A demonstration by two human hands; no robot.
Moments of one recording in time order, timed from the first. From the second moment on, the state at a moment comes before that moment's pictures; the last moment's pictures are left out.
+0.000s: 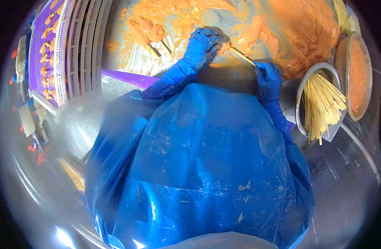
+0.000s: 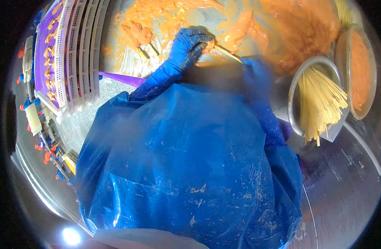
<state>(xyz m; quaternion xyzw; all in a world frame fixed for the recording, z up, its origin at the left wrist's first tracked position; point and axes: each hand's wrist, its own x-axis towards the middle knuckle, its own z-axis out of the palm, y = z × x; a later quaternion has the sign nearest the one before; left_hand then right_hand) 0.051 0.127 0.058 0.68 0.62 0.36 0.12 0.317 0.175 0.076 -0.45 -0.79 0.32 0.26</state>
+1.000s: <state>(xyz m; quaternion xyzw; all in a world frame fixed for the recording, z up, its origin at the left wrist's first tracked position) 0.051 0.115 0.065 0.68 0.65 0.34 0.08 0.303 0.179 0.080 -0.42 -0.82 0.31 0.23</state>
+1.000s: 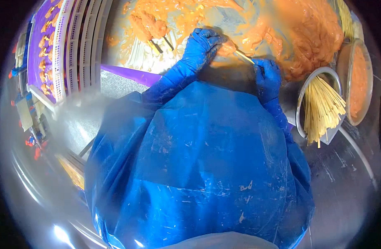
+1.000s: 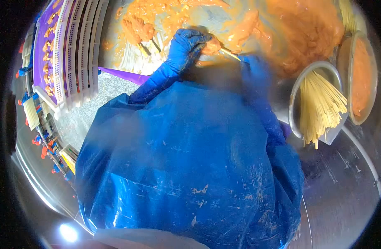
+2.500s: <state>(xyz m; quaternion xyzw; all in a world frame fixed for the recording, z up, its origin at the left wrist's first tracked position) 0.038 0.107 0.067 0.62 0.68 0.36 0.14 0.258 0.177 0.091 -0.40 -0.83 0.31 0.24</state>
